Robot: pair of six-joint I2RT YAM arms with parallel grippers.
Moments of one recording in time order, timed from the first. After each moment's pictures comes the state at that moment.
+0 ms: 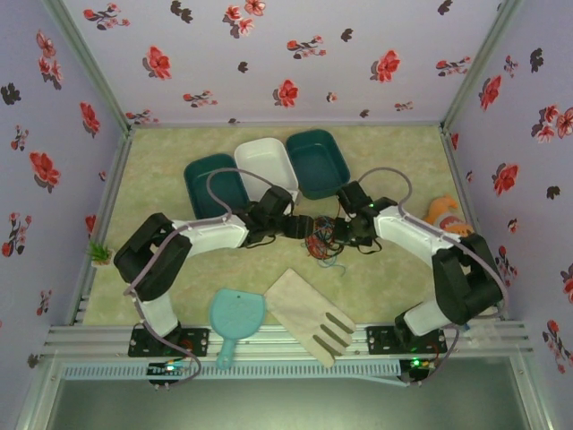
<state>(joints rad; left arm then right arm) -0.84 1.78 1.03 -0.02 0.09 -0.54 0.51 1.47 0.91 -0.71 -0.04 0.60</state>
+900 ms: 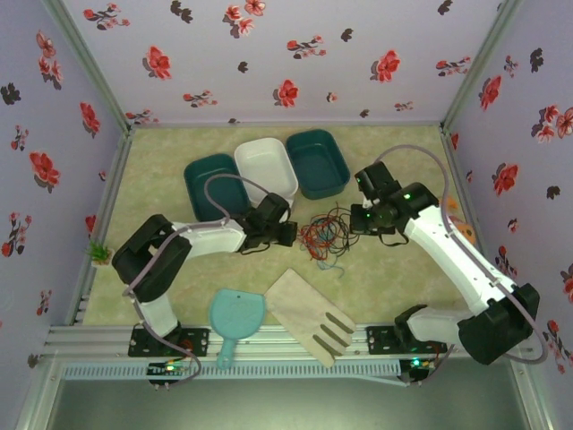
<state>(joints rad) -0.84 1.75 0.95 -0.06 0.07 -0.53 0.51 1.24 1.19 -1.14 0.00 0.51</state>
